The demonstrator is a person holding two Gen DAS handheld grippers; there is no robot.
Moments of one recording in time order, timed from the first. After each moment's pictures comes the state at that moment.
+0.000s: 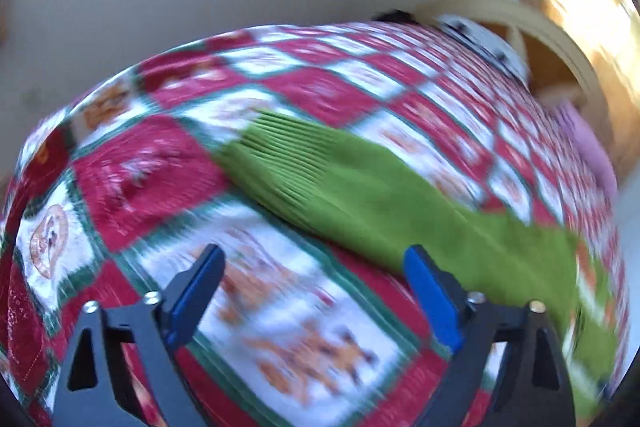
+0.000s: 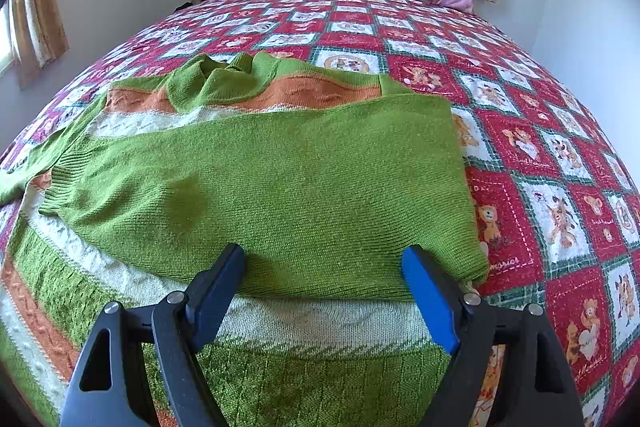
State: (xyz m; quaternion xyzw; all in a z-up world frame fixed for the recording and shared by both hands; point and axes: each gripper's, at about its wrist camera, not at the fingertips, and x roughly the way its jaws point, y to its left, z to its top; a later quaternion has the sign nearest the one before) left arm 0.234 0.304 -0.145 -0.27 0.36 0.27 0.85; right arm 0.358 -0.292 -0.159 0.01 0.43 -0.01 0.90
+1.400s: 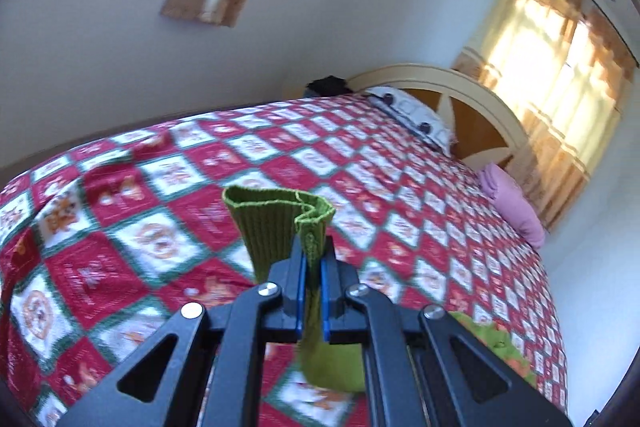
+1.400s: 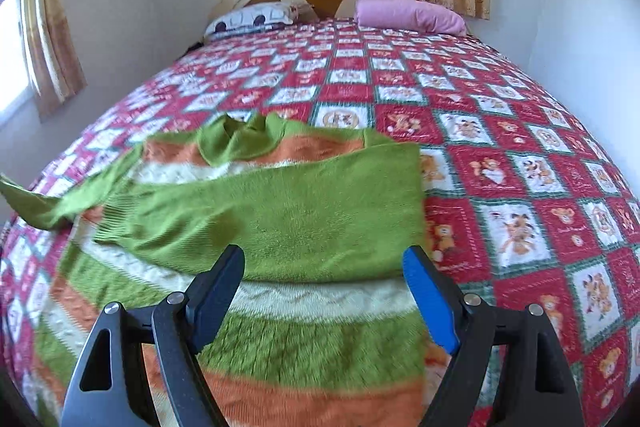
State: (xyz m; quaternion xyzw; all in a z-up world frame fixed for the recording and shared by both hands) left arm 0.256 0.260 -0.015 -0.28 0.23 0.16 0.92; right arm 0.314 -0.314 -0.095 0.05 0.37 0.01 0.93
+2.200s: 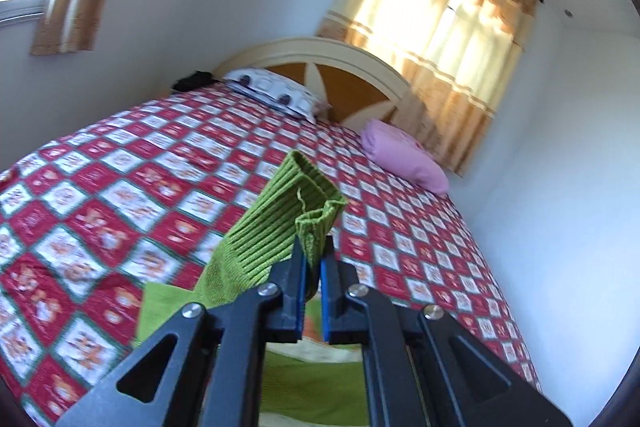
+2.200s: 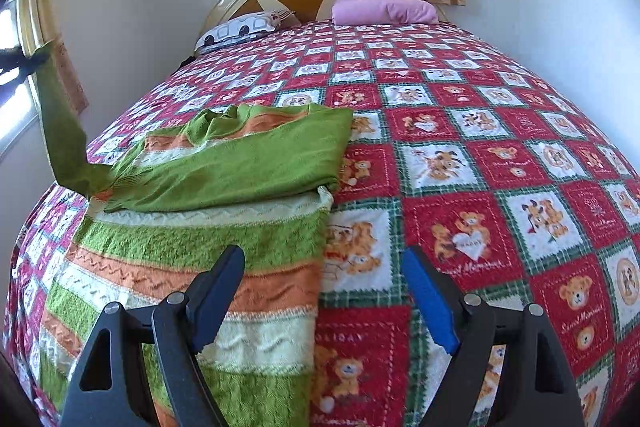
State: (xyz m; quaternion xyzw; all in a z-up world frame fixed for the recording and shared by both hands) left arm 0.330 0.019 0.049 -0.21 0.23 -0.02 0.95; right arm 0.228 -0.378 -0.110 0.09 0.36 0.00 0.93
